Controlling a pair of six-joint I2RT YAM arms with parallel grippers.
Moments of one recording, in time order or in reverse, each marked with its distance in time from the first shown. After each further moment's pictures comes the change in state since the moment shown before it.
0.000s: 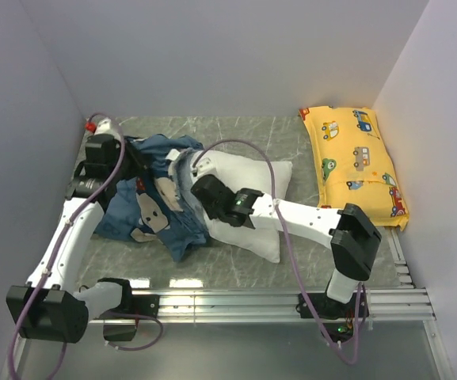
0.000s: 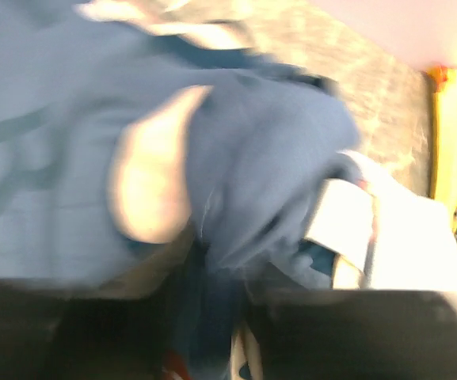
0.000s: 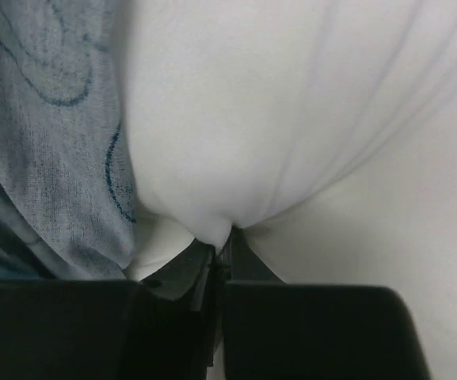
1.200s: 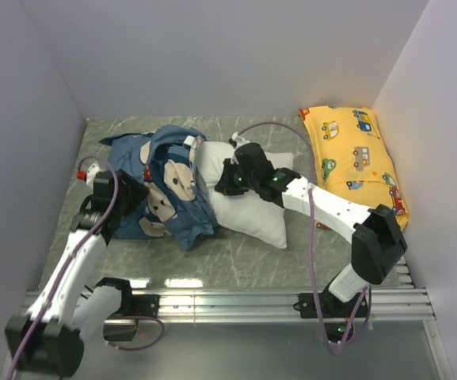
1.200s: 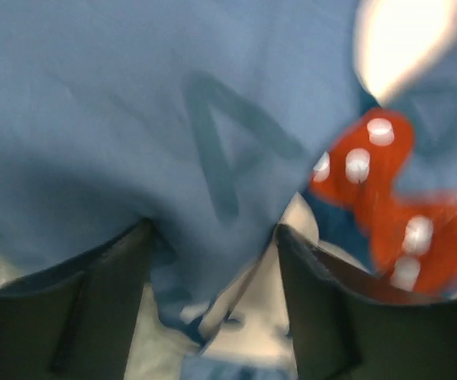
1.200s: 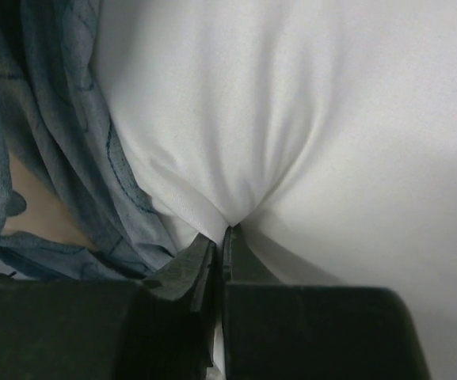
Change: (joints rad) left arm -0.090 -0.256 -0.295 -0.084 -0.251 -0.350; right arm -0.332 -0.143 -0.104 0.172 -0.577 0.277
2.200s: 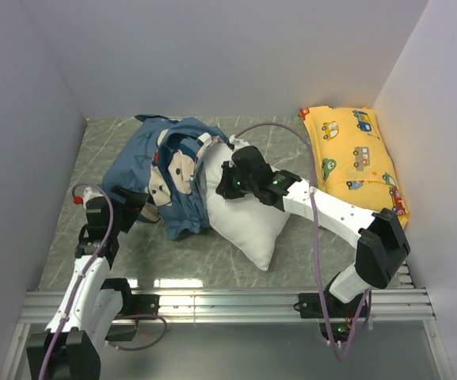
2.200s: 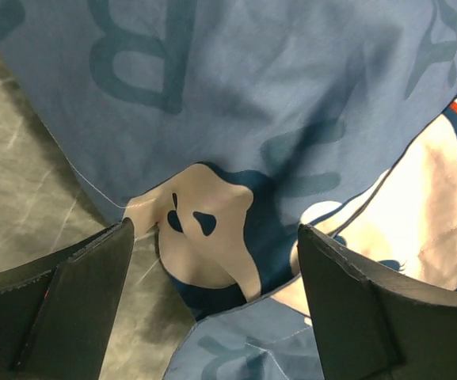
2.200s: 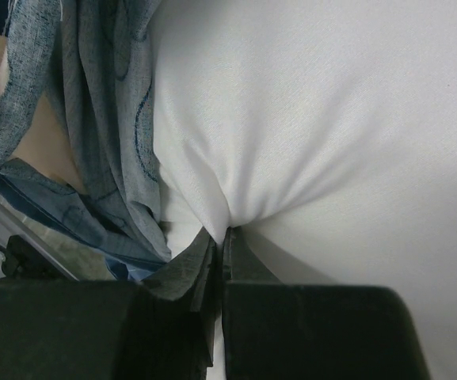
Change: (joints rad) left arm 0.218 -0.099 -0.343 0.374 0.276 -0.058; right arm 0.050 -0.034 0.005 -0.058 0.097 -0.050
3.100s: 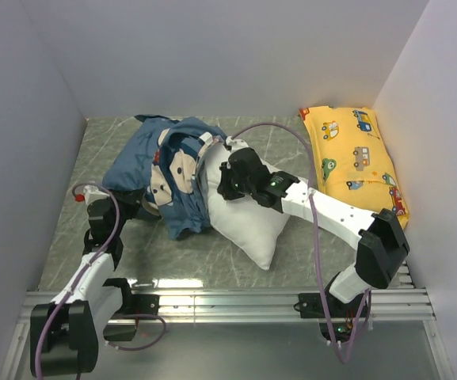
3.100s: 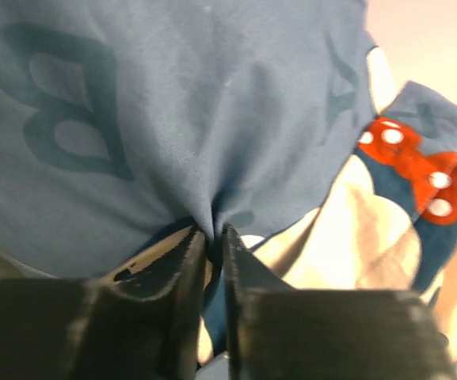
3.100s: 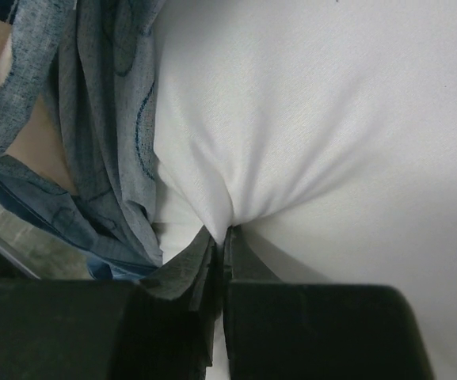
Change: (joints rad) left arm 0.008 0.153 -0.166 0.587 0.066 -0.124; right arm 0.024 0.000 0.008 -0.019 0.072 -0.046
